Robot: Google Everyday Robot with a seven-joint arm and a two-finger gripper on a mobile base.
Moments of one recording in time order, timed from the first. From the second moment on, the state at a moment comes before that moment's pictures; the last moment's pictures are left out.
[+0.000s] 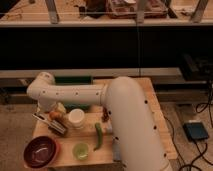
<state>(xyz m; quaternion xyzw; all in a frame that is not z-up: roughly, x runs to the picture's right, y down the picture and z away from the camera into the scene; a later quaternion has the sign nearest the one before) -0.309 0.125 0.831 -0.15 -0.27 -0.68 0.66</state>
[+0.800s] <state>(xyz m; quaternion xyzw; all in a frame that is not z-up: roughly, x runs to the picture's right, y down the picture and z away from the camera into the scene) -0.306 0.145 0.868 -0.18 -0.26 -0.69 0.65</state>
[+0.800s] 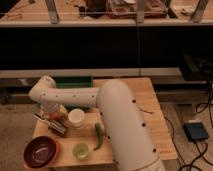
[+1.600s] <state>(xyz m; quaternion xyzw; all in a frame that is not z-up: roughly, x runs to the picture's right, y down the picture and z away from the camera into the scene) -0.286 0.104 0.809 -0.13 -0.28 -0.70 0.64</state>
